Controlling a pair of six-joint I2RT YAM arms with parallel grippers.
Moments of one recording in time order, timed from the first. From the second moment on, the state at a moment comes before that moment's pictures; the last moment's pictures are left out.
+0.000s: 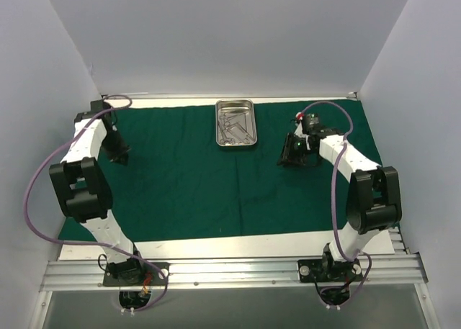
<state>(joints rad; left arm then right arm) 0.21 1.84 1.52 -1.05 -0.09 -0.41 0.19 1.65 1.11 -0.56 -0.32 0.40</state>
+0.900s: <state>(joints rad) 0.07 2.64 2.61 -0.97 -0.09 -0.38 0.03 2.01 1.51 -0.65 -0.28 0.50</state>
